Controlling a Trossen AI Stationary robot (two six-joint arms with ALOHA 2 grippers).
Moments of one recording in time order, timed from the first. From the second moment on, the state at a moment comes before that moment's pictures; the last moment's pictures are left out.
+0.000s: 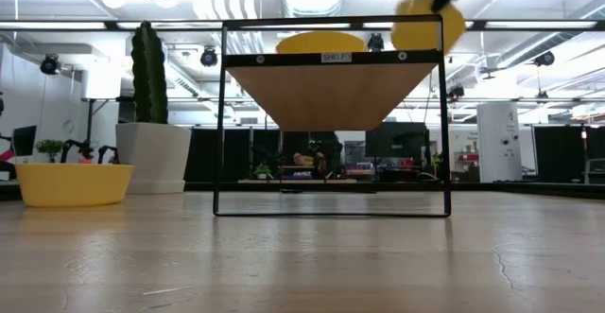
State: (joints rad) left arm 0.15 1.06 1.36 -0.86 -0.09 -0.83; right arm -0.19 1.31 1.56 -1.34 0.06 -0.05
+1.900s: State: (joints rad) left arm 0.15 1.06 1.22 -0.89 -0.06 -0.87; right arm 0.15 2.08 2.36 -1.53 0.12 0.09
